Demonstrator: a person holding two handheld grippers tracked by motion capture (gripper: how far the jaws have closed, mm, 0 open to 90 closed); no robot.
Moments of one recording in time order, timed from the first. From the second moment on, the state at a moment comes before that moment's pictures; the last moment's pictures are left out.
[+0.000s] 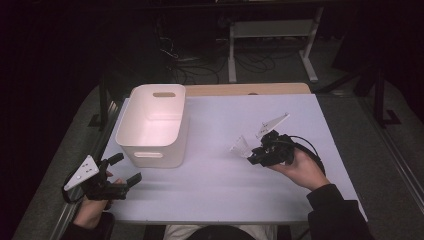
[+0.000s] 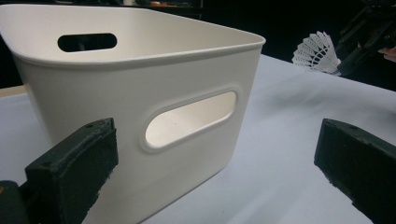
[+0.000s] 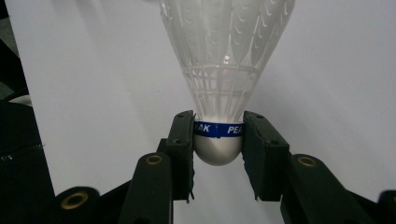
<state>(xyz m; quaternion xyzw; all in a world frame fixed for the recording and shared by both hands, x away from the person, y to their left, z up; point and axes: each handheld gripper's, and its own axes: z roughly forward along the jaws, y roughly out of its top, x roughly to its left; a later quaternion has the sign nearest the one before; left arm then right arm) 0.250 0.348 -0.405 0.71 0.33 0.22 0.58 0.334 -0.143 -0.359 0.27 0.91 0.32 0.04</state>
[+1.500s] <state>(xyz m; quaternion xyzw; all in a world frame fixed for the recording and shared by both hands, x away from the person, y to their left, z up) 0.250 0.348 -0.405 0.71 0.33 0.21 0.58 0.357 -0.110 -0.309 0.24 0.91 0.34 0.06</state>
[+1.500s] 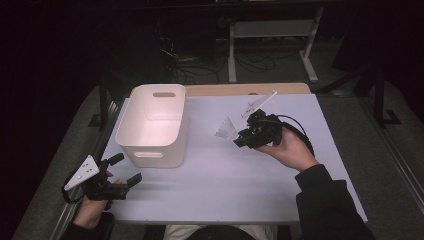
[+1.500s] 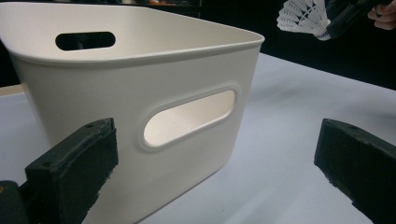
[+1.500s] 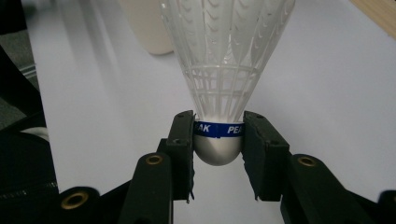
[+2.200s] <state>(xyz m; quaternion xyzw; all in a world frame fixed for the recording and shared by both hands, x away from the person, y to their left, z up) 0.250 0.348 -0.405 0.71 0.33 0.21 0.58 0.368 -0.086 -0.287 0.22 0.91 0.36 0.06</state>
